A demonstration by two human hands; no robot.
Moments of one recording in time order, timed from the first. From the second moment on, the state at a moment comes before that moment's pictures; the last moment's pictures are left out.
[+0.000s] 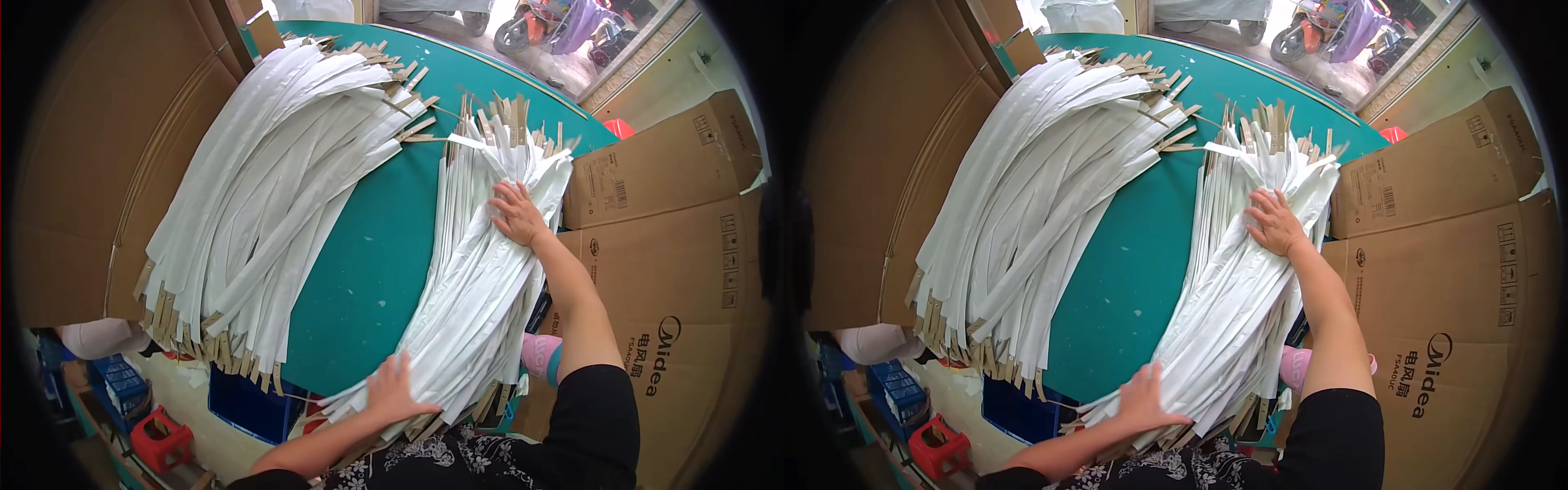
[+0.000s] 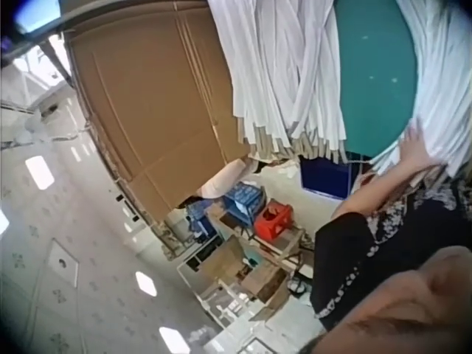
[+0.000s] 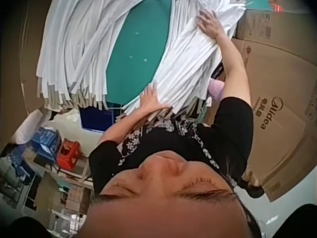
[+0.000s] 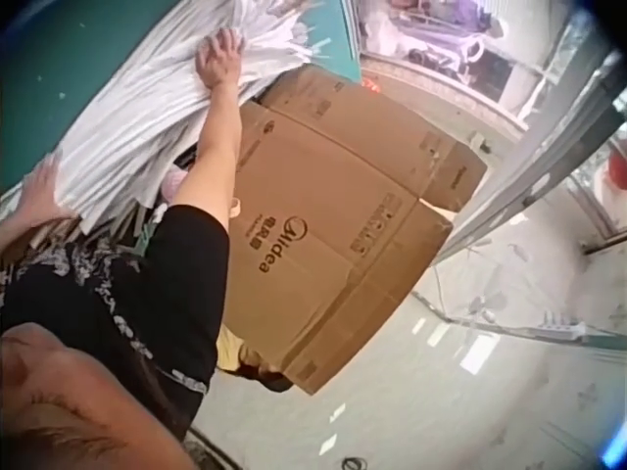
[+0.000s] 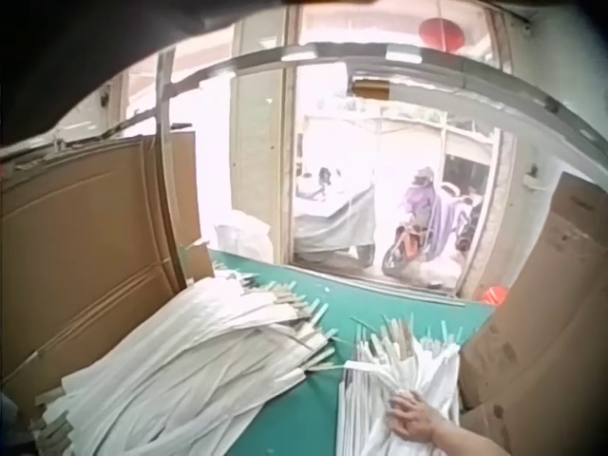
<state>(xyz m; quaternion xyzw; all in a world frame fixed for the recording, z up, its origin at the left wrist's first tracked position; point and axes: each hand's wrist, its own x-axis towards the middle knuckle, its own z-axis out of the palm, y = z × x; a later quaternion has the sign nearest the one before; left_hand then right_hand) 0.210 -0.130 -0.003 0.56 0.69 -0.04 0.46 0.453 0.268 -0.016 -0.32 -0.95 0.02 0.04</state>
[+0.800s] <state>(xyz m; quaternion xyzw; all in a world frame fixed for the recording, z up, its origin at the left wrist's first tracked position) 0.254 -0.179 -0.024 0.44 0.68 0.06 0.58 0.315 -0.042 -0.031 -0.21 -0.93 0.17 -0.25</state>
